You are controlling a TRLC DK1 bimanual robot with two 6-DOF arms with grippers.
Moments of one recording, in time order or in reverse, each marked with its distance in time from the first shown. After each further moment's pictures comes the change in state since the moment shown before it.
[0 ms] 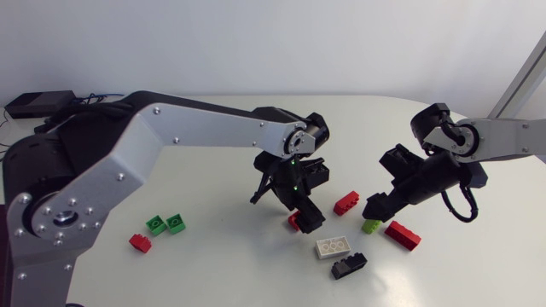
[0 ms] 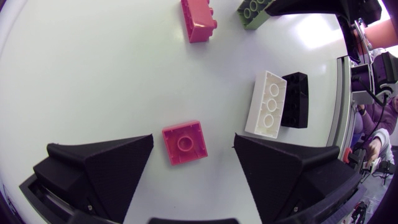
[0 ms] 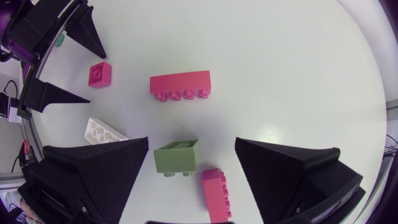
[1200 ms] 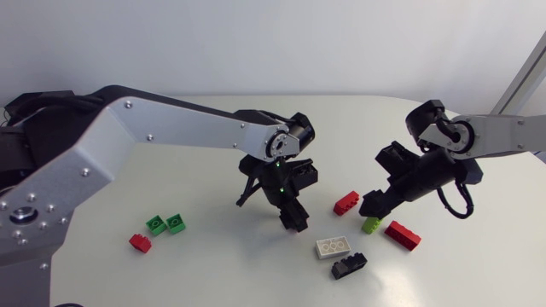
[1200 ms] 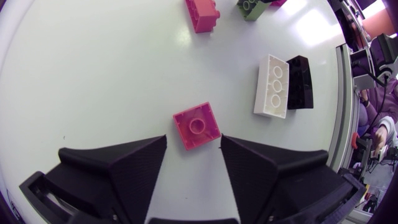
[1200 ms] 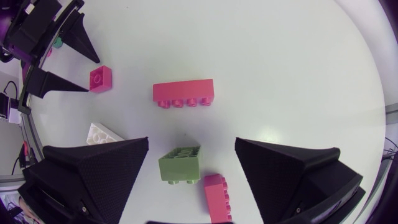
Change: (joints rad) left arm 0.034 -0.084 -0.145 0.103 0.000 0.074; right arm 0.023 0.010 0.023 -0.003 0.008 0.014
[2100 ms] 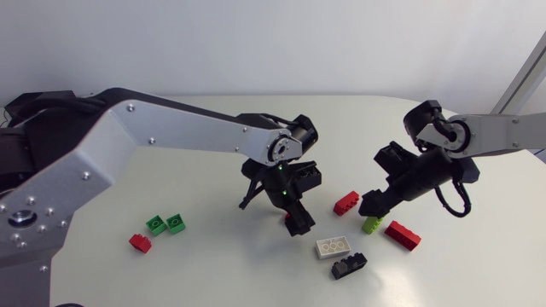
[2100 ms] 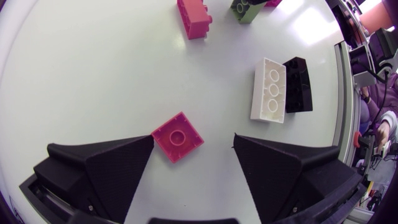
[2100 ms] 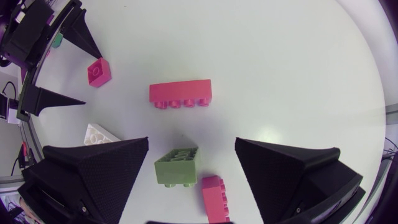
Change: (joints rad) left arm -0.015 -0.001 -0.014 0.044 0.004 0.016; right arm 0.003 0.022 0.014 0.000 0.007 0.000
